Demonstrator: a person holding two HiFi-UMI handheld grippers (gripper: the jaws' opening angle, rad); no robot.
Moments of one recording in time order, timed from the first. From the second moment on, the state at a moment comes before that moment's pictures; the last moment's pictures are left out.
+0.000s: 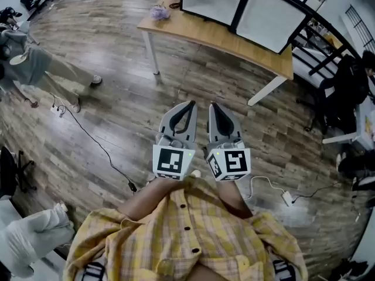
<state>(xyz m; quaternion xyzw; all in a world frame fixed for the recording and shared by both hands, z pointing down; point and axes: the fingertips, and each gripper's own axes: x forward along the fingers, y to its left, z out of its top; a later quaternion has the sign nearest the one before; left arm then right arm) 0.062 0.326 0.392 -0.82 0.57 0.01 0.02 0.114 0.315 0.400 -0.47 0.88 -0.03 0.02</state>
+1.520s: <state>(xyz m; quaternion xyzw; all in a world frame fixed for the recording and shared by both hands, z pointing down) 0.028 0.184 0.409 -0.82 0.57 0.00 0.01 0.080 0.180 0.403 -0.46 0.89 -0.04 0.04</state>
